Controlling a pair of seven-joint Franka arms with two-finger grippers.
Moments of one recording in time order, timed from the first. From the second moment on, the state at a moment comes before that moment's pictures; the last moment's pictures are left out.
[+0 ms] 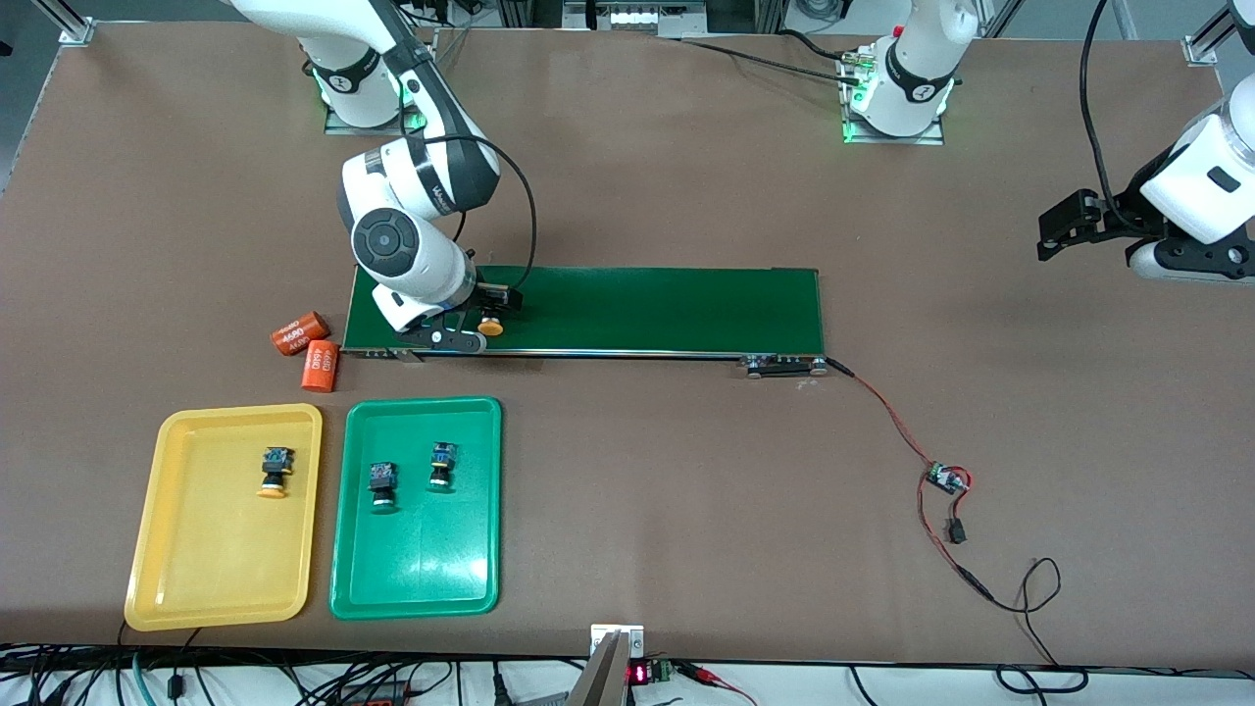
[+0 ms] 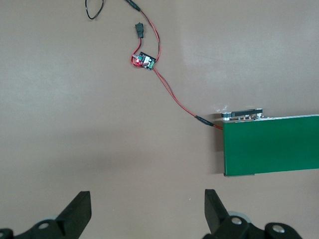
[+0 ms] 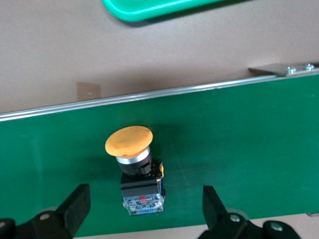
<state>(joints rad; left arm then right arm) -0.09 0.02 0.04 -1.60 0.00 1.59 0.02 0.60 0.37 -0.11 -1.98 0.20 2.16 0.53</state>
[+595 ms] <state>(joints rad) -0.09 0.02 0.04 -1.60 0.00 1.59 0.02 0.60 0.37 -0.12 -2.02 0.17 2.18 0.54</state>
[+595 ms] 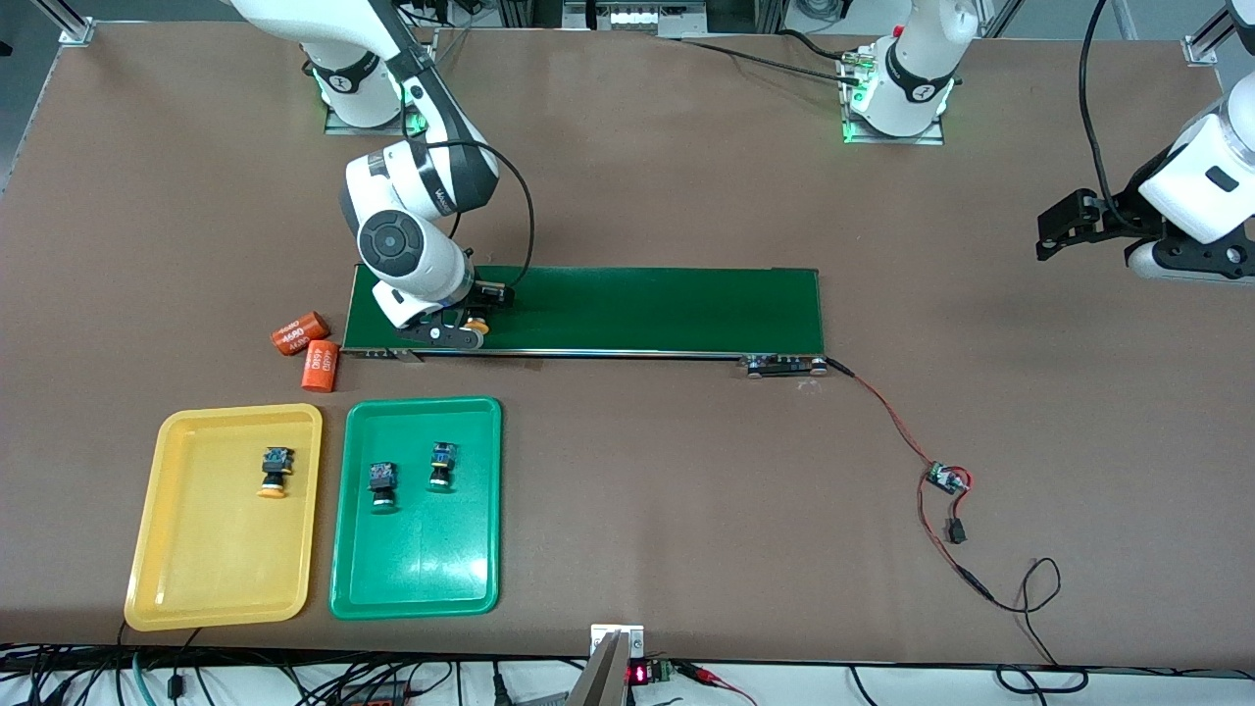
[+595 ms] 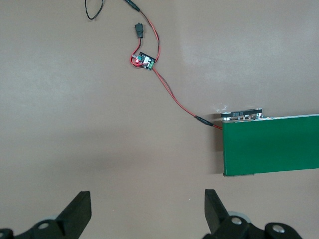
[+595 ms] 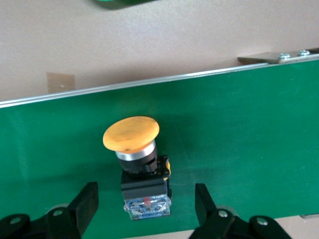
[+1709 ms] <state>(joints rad) -0.09 0.02 0.04 -1.60 0.00 1.59 0.02 0.52 0.37 -0.13 -2.00 0.13 2.21 0.53</state>
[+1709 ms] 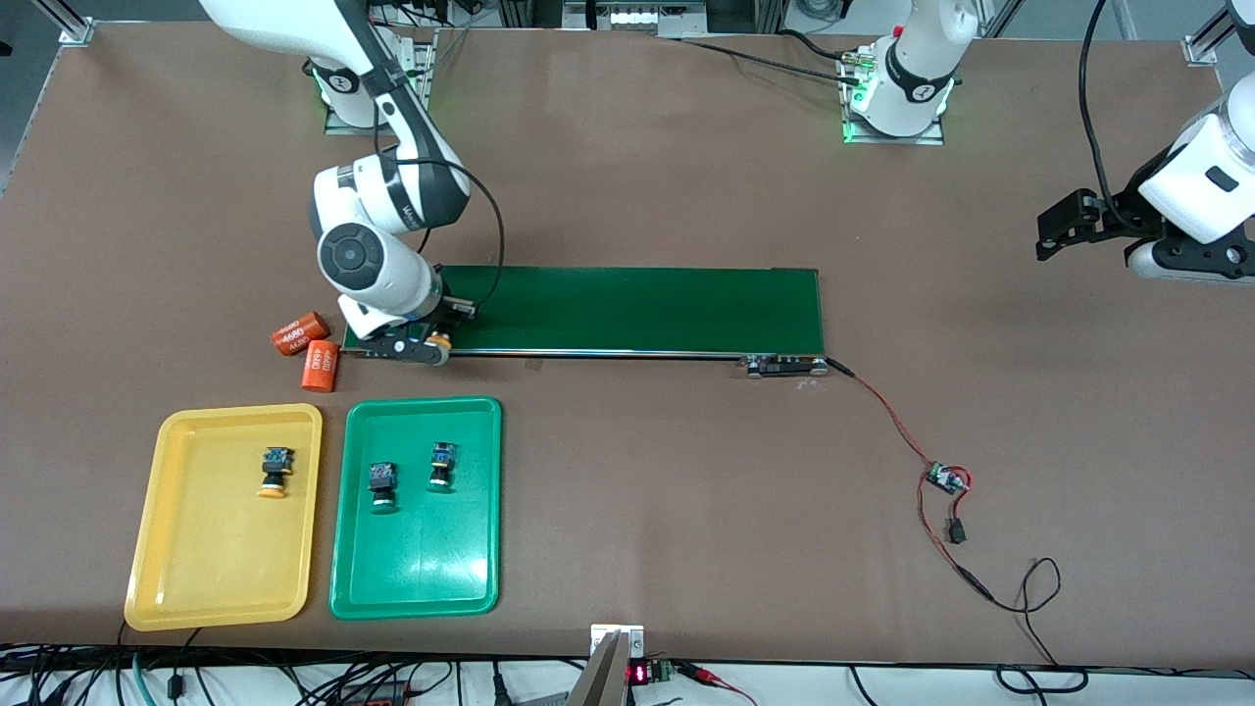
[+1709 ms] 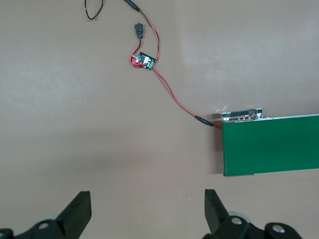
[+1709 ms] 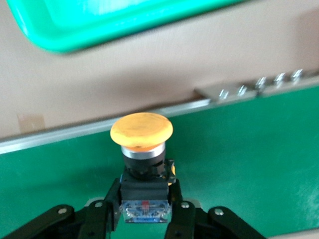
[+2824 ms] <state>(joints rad) -0.09 0.02 0.03 -1.60 0.00 1.59 0.02 0.04 0.67 -0.19 -1.57 -0.01 2.28 -0.24</state>
